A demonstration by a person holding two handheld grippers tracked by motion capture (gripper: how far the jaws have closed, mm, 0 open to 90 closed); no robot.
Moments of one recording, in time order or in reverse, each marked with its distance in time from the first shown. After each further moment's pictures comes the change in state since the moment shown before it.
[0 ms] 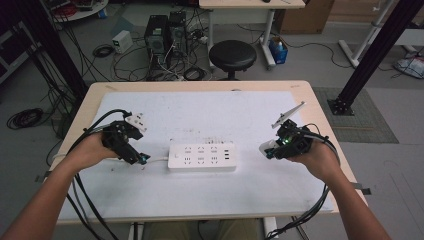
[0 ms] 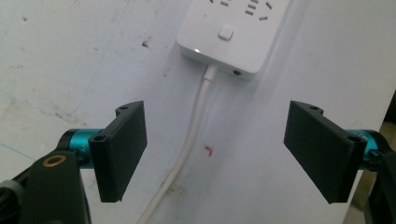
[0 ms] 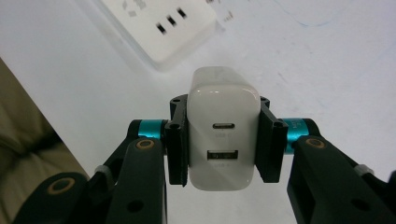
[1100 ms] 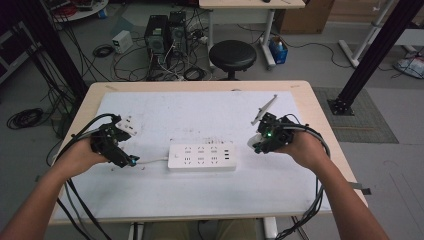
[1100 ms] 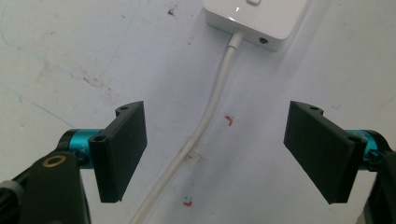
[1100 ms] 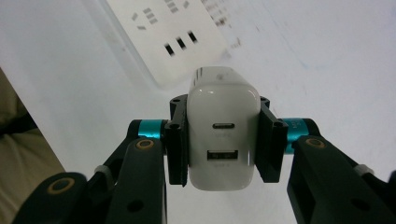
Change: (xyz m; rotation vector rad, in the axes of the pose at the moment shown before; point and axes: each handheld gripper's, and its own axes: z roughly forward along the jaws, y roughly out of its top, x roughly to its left) left arm -0.001 -0.022 -0.004 0.020 0.095 -0.034; right arm 0.018 0.055 0.011 0.060 -0.018 -0.165
